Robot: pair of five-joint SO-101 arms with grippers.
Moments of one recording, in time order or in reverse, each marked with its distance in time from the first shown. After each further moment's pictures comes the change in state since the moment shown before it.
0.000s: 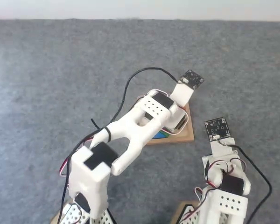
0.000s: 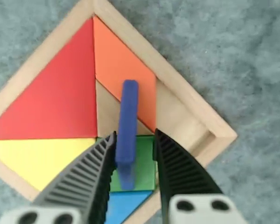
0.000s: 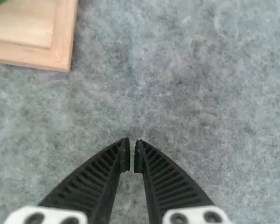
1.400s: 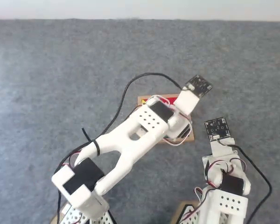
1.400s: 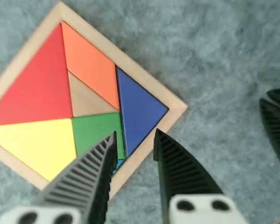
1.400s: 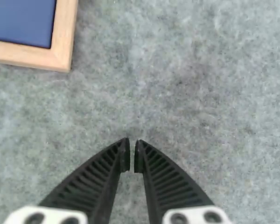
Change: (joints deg) left arm 4.8 -15.7 11.0 0.0 -0.4; right arm 0.0 0.0 0.0 0.0 0.0
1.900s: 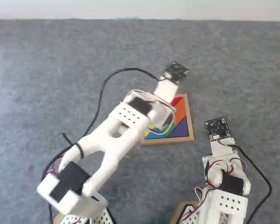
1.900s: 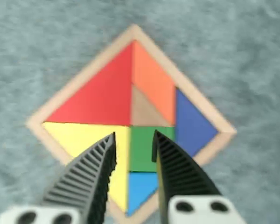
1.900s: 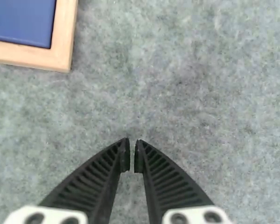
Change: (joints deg) left arm -9.5 -7.3 8.6 -9.3 -1.7; right arm 0.0 0.0 0.0 0.0 -0.2
